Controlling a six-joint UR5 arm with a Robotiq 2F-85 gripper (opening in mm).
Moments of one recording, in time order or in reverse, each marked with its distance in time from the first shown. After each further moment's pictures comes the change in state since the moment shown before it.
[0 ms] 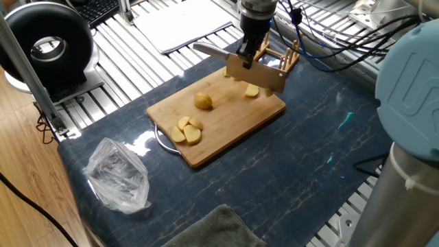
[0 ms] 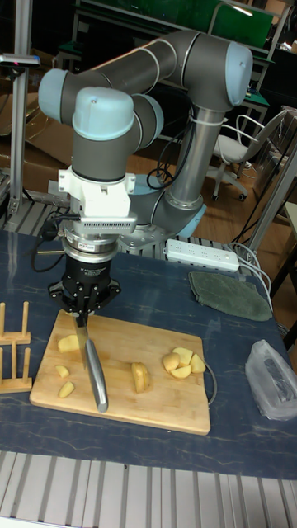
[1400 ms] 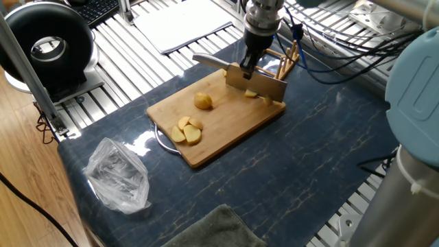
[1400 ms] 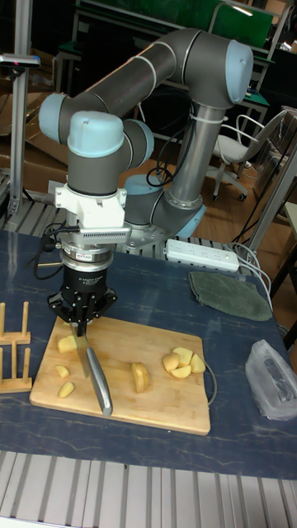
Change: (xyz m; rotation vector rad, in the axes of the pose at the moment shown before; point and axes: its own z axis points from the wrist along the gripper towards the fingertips) arm 0.000 -0.007 0.036 0.019 -0.085 -0.063
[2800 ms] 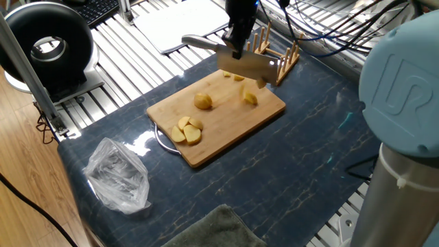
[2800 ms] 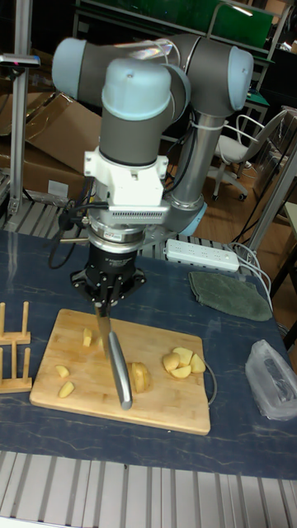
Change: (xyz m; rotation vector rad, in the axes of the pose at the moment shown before) arm -0.038 0.030 -0.079 -0.032 0.145 0.101
